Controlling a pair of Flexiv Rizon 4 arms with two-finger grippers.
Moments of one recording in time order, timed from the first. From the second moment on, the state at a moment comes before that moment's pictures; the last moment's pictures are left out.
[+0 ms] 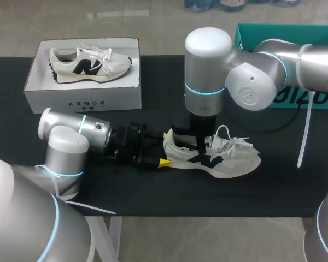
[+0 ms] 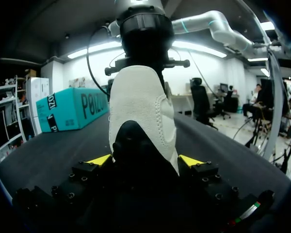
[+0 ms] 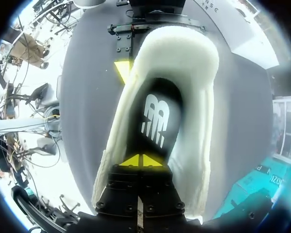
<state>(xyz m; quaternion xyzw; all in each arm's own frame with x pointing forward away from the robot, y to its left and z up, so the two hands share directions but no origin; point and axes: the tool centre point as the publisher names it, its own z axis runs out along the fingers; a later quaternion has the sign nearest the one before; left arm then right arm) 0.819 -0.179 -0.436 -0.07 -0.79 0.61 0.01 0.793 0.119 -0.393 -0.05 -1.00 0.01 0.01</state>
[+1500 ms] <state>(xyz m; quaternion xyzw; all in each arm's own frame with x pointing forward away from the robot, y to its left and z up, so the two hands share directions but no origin) 0.819 -0.179 -0.437 -0.07 -0.79 0.61 0.01 0.809 0.118 -0.377 -0.05 -1.00 0.02 -0.02</state>
